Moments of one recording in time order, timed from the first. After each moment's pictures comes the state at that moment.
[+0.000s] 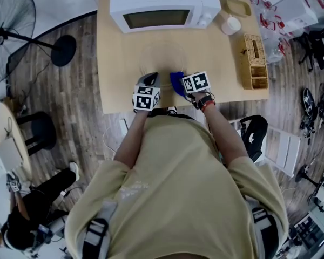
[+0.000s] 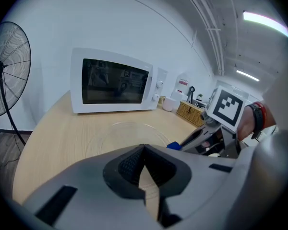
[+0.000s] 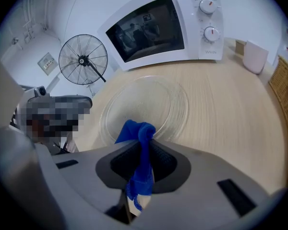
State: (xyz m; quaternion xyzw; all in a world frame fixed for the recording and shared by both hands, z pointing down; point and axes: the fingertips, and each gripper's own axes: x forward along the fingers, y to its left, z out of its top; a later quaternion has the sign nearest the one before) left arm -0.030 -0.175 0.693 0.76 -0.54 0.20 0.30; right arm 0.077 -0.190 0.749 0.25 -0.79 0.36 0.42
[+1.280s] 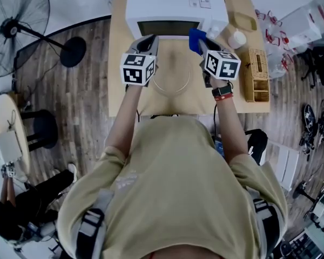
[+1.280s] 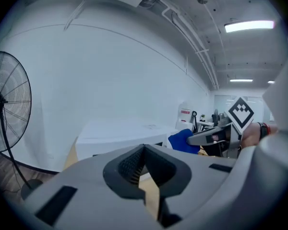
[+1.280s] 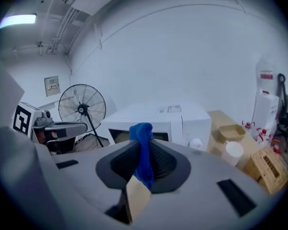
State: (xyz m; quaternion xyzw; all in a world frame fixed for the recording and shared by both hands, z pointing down) left arm -0.101 -0.294 0.478 0.78 -0.60 0.09 0.15; right arm 0.058 -0.349 0.497 0.40 -0.87 0.20 0.18
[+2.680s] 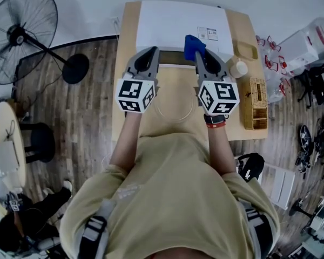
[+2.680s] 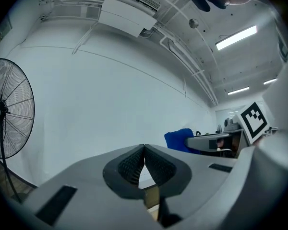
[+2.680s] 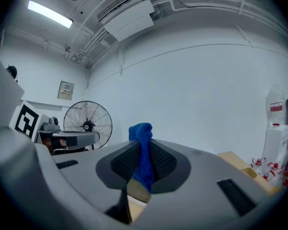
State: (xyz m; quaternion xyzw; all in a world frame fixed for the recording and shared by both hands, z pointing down) left arm -0.148 -0.306 0.371 0.78 -0.62 -0.03 0.04; right arm -0.020 -0.346 0.361 0.40 -0.92 0.03 0.04
